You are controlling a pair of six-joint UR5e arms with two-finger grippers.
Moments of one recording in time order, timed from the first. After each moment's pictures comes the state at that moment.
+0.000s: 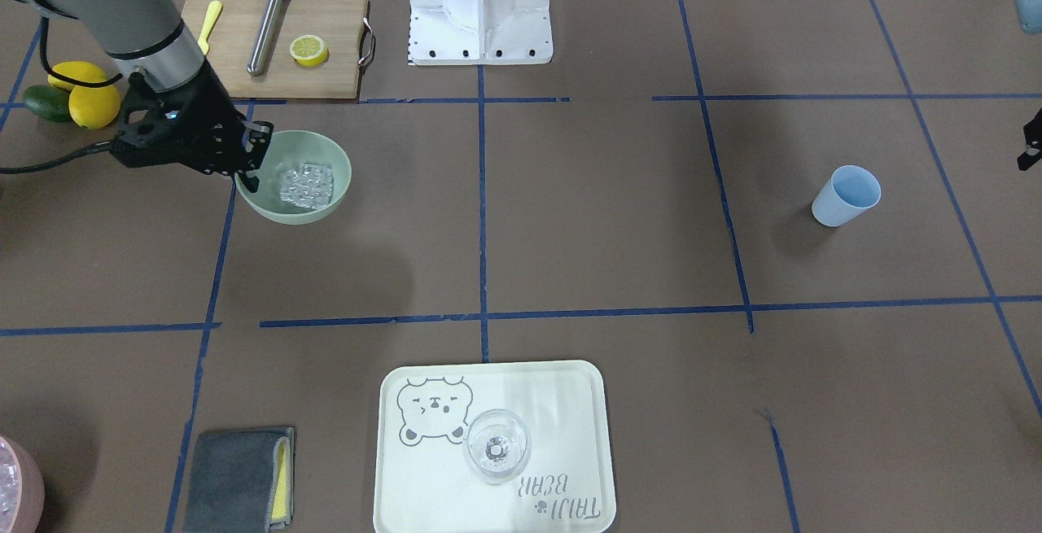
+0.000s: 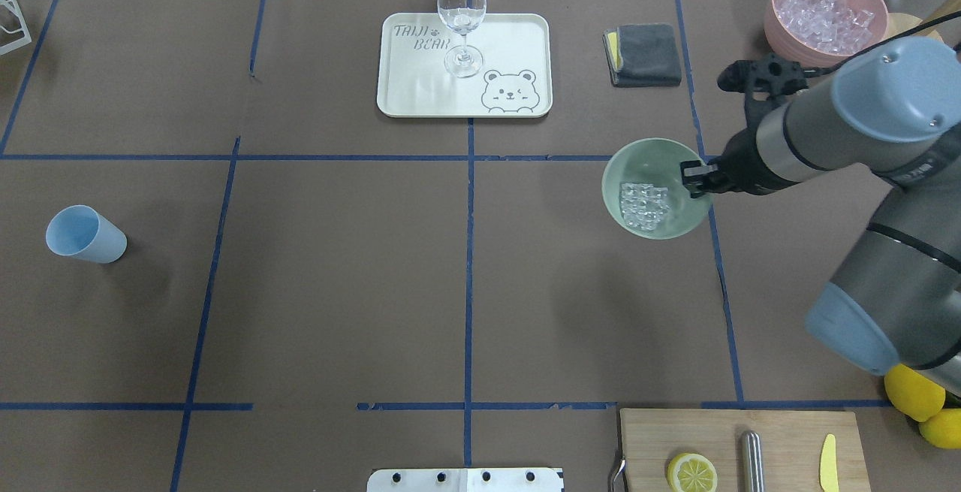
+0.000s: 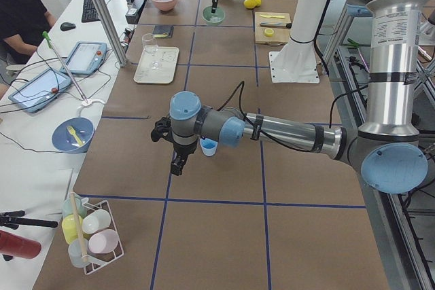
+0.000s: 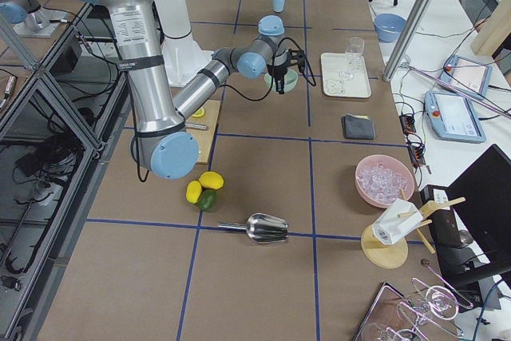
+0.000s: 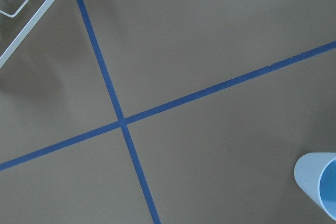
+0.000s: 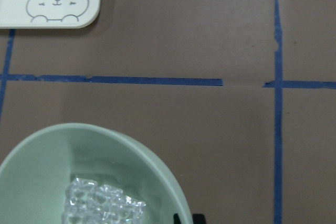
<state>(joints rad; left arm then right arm) -1.44 -1.54 -1.76 -1.70 -2.30 0.07 0.79 -1.41 2.03 -1.40 1.98 0.98</state>
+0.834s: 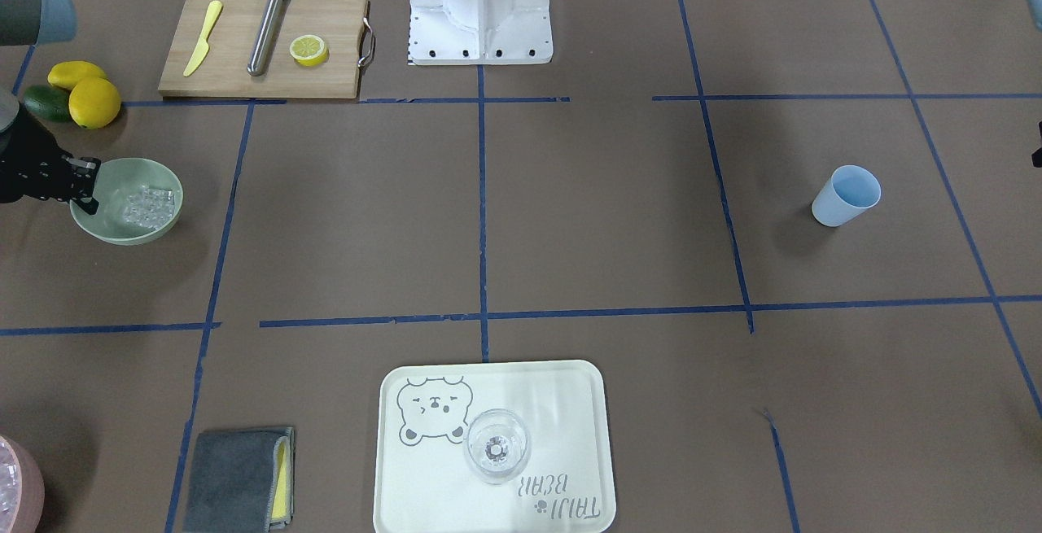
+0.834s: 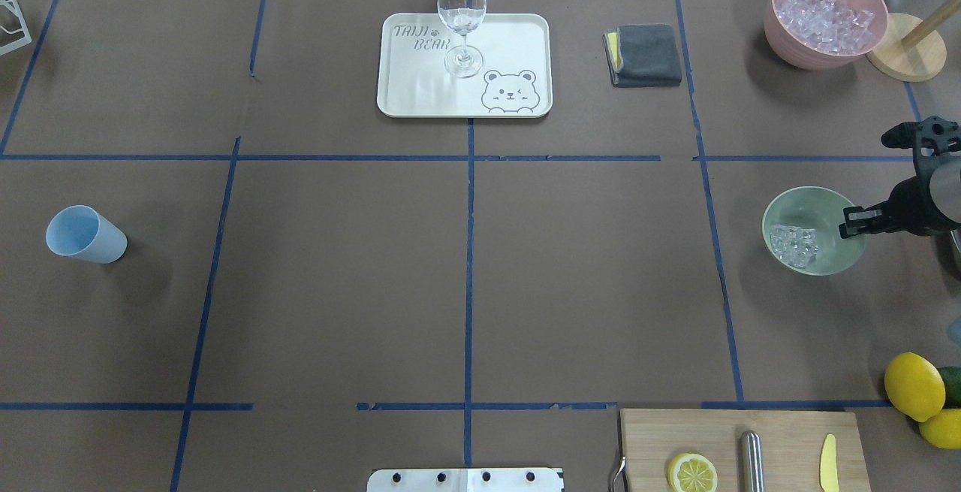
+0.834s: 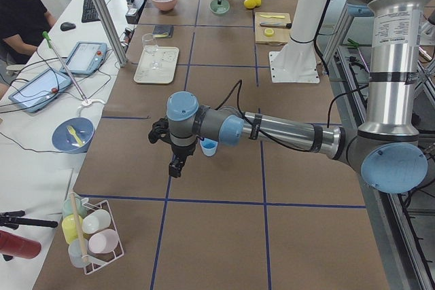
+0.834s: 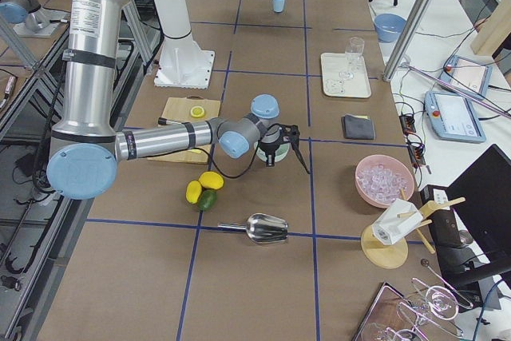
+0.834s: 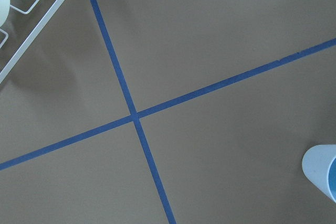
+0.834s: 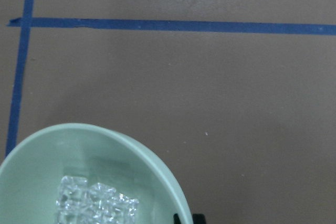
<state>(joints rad) -1.46 -1.55 -1.76 -1.67 -2.30 0.10 0.96 -1.71 1.79 -1.02 2.12 0.81</state>
